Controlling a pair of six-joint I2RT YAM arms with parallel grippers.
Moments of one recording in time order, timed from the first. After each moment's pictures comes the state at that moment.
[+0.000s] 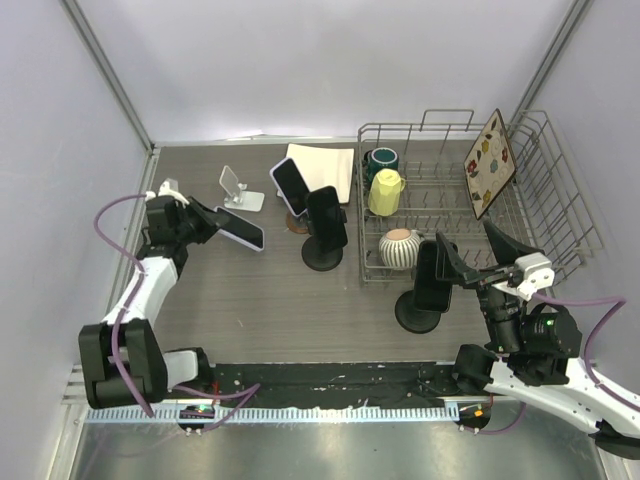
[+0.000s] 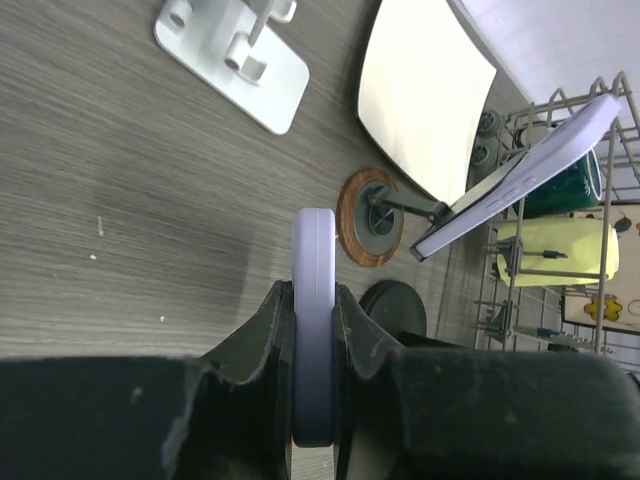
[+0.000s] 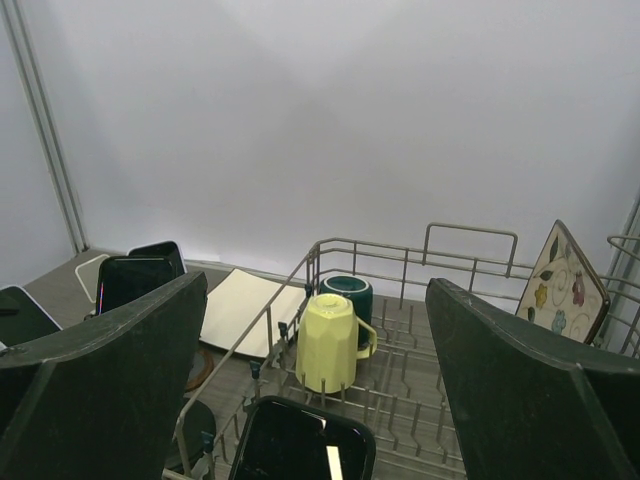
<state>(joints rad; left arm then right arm) 0.11 1.21 0.74 -0.04 0.32 -0.69 1.10 0.17 0.51 0.26 0.74 -0.42</state>
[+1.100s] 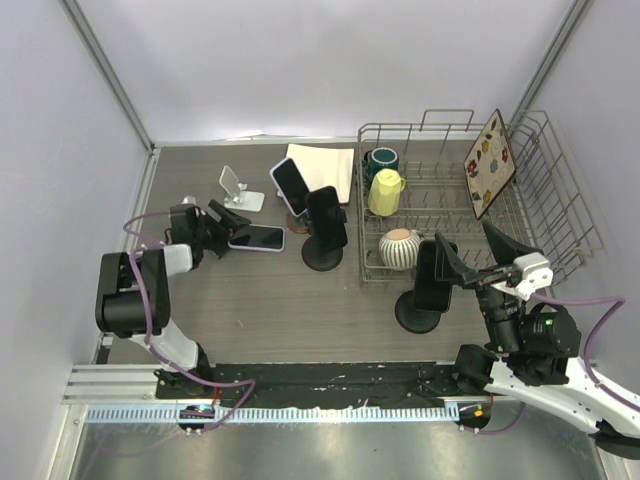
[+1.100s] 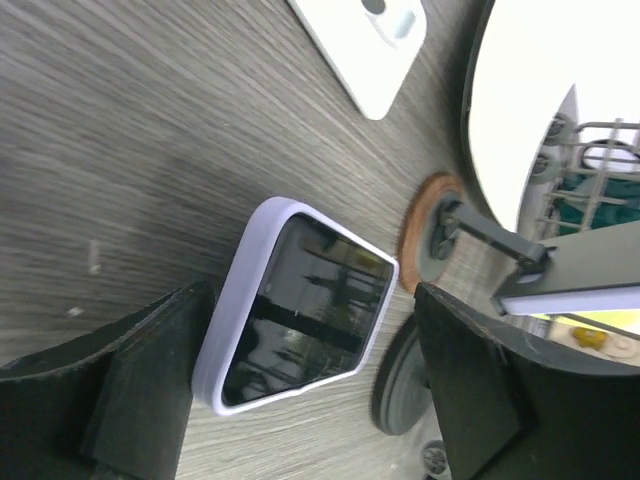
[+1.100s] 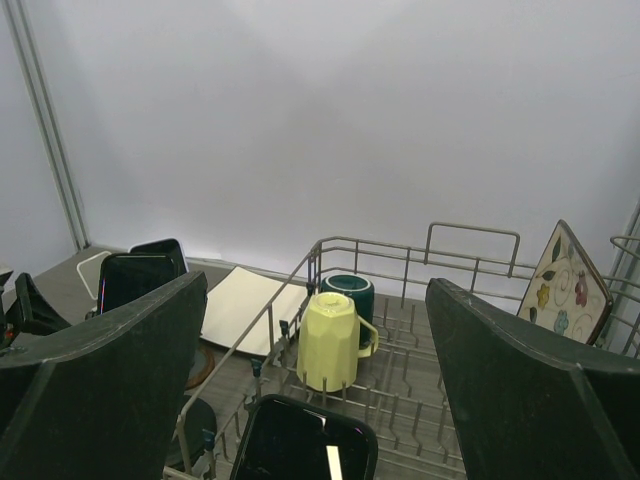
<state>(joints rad) 0.08 1.66 0.67 0.34 0.40 -0.90 1.10 0.17 0.51 0.25 0.73 -0.42</state>
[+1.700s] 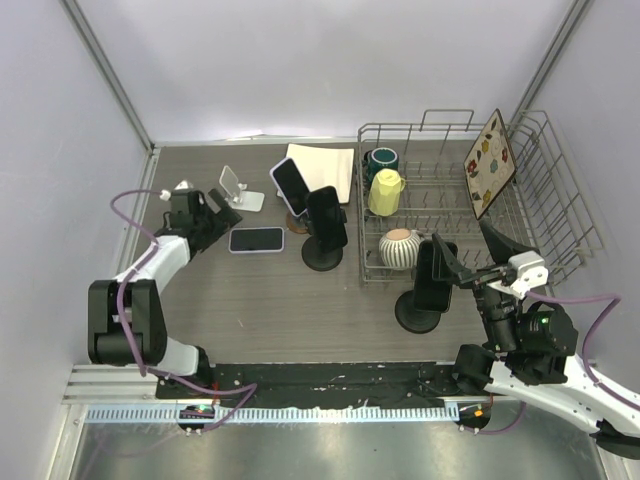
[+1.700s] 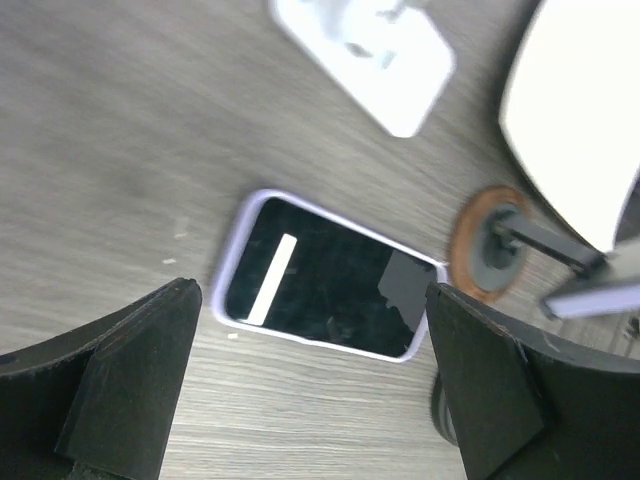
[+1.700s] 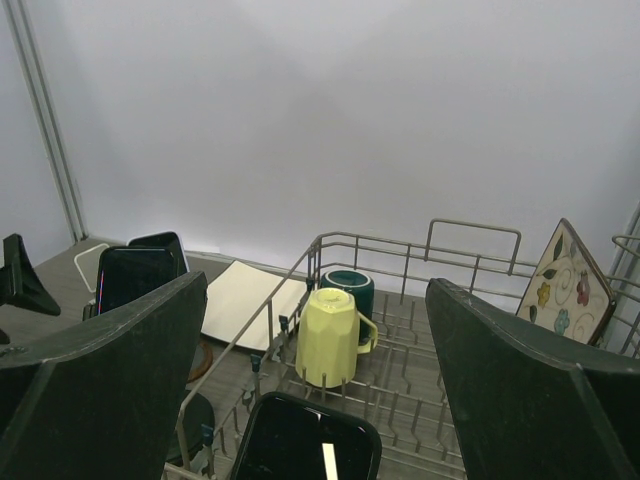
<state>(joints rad) 0.03 1.46 0.80 -0.10 0.09 -0.69 1.10 0.18 0.51 0.25 0.73 -0.42</state>
